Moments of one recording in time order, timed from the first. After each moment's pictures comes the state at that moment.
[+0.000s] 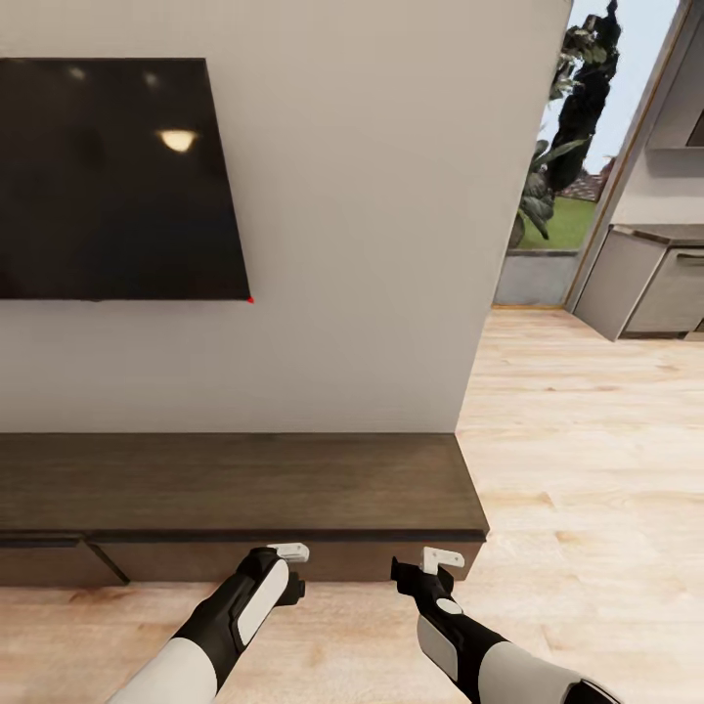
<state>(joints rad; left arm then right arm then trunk) -0.57 -0.10 -0.33 -0.69 0.54 0.73 0.53 -0.67 0.13 0.75 -0.16 -0.86 -0.25 -0.21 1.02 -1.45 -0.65</state>
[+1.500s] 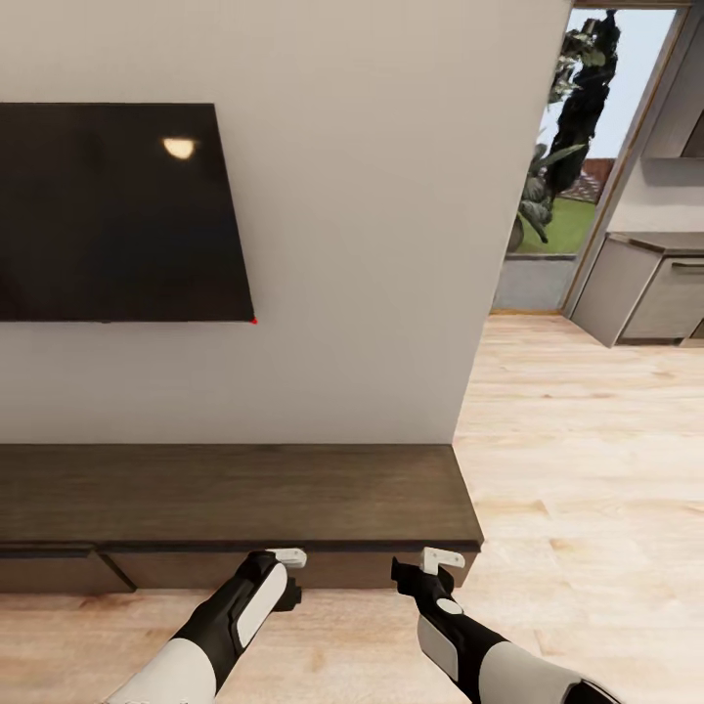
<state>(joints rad) -0.58 -0.10 -0.33 -0.65 0.54 0.72 0.53 -0.67 0.13 0.75 -0.16 -0.86 -0.25 -0.21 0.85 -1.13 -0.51</state>
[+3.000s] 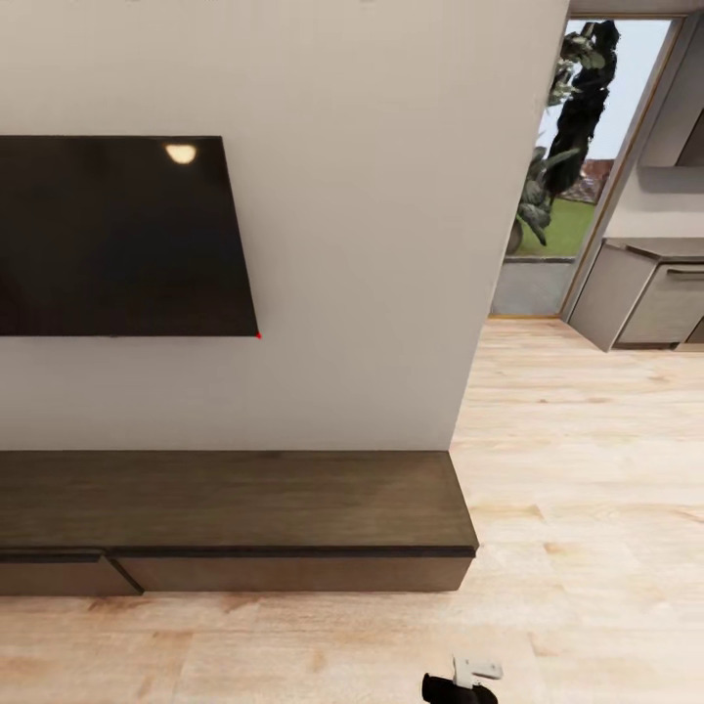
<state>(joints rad) -0.40 0.01 -0.35 -0.02 0.53 0.08 0.29 -0.50 0.13 0.75 0.01 -0.86 -0.24 -0.21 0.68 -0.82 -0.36</state>
